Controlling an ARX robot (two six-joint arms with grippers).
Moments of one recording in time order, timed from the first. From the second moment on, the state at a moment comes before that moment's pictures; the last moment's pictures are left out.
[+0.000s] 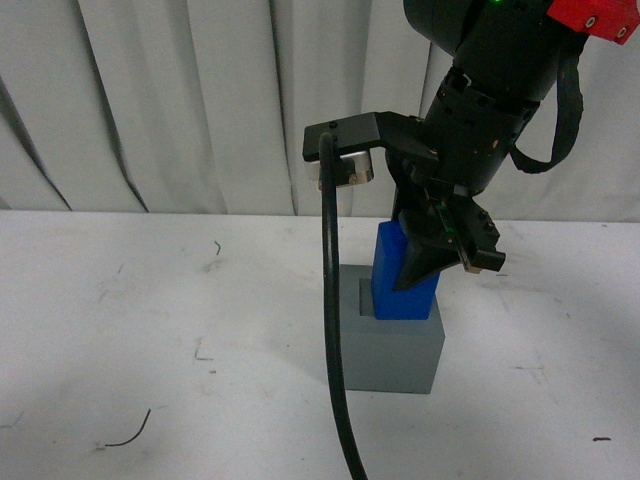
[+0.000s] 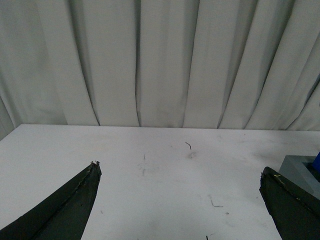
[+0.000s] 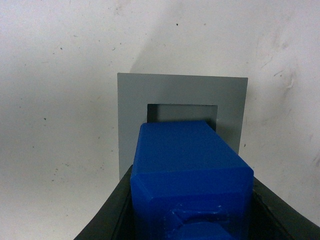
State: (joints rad) left arm 0.00 0.01 0.01 0.00 0.00 0.00; right arm 0.38 2.25 1.93 -1.03 -0.24 -1.23
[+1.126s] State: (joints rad) left arm 0.00 0.01 0.01 0.00 0.00 0.00; right arm 0.40 2.29 1.98 -1.02 -0.25 -1.17
